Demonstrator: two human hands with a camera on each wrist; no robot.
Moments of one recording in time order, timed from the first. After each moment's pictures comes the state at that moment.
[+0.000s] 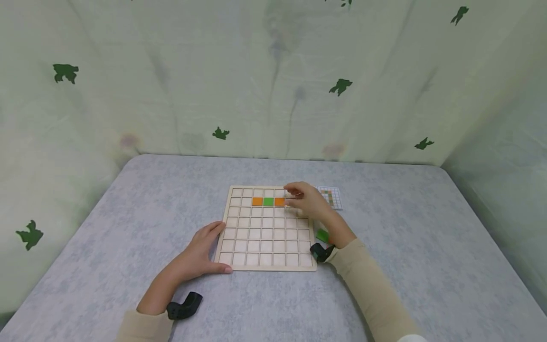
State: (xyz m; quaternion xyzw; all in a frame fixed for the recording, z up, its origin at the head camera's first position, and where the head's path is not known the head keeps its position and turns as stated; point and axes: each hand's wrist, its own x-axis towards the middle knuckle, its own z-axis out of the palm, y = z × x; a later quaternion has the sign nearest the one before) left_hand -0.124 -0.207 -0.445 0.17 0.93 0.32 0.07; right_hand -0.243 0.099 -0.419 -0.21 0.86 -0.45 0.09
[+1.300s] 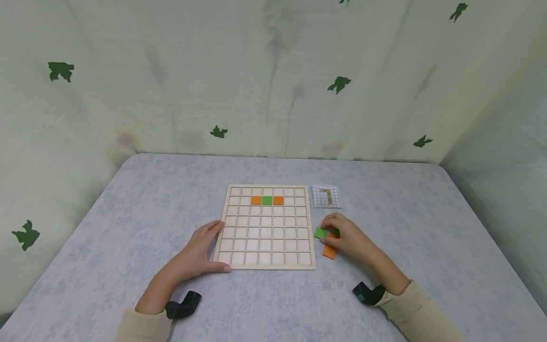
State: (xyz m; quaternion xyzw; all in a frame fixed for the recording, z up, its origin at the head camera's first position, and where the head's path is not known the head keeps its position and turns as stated) left_hand -0.127 -0.207 -0.449 0.17 0.93 0.32 0.08; right_hand -0.163 0.178 -0.436 -0.23 0.91 -0.33 0.04
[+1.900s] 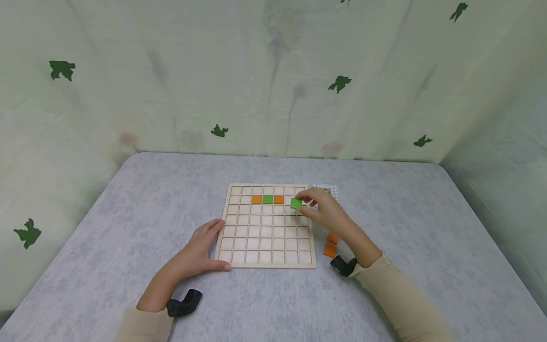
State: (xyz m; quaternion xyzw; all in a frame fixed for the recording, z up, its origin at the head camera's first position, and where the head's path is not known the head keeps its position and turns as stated) left_hand -0.125 -0.206 -0.447 0.16 0.93 0.32 0.08; right_hand -0.199 0.127 -0.401 -0.28 0.88 -0.38 -0.01
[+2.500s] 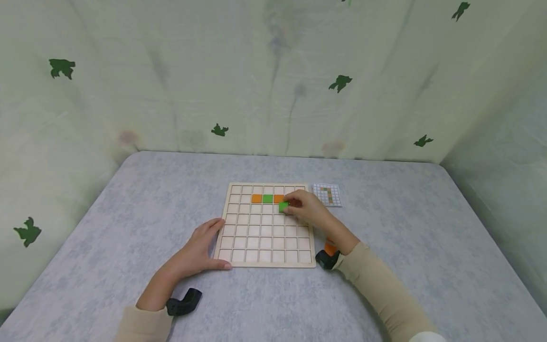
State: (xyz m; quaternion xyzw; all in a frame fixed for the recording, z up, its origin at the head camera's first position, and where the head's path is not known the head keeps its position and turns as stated) left_hand -0.126 -0.206 -0.447 0.17 0.93 0.31 0.08; right_hand -0.226 0.097 -0.428 -0.23 0.88 -0.41 0.08
